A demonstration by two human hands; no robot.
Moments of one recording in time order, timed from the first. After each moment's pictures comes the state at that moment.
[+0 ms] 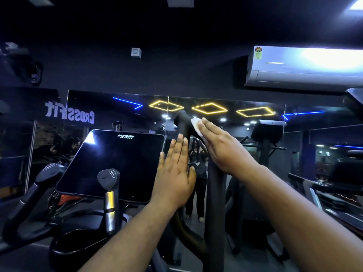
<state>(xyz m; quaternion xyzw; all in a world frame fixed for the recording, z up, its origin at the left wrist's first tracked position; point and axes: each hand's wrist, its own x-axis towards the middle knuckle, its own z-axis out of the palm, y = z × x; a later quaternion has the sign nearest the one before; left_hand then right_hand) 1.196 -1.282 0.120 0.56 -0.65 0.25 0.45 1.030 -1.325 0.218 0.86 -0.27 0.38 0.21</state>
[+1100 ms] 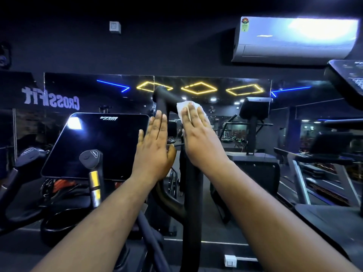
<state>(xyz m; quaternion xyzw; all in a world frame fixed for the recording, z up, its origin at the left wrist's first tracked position) 1.196 -1.282 0.118 0.57 -0.64 0.26 0.43 1.039 -1.301 0.166 0.81 -0.37 0.38 0.25</state>
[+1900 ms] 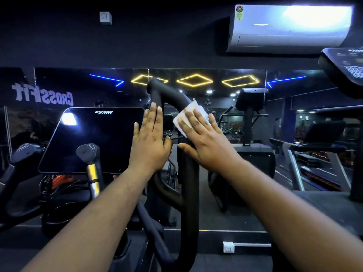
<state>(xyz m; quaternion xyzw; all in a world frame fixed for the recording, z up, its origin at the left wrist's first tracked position) 1.196 -1.281 0.118 0.58 -0.64 0.26 0.43 0.994 -1.308 0.140 0.84 -0.31 0.29 0.33</state>
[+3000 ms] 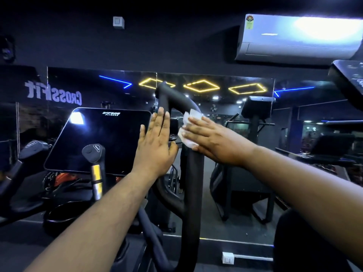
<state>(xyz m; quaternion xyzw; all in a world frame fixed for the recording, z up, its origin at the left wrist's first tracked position) 1.198 -1.283 0.117 0.58 -0.64 0.28 0.42 0.972 -1.328 0.185 0.89 -0.15 0.17 0.39</state>
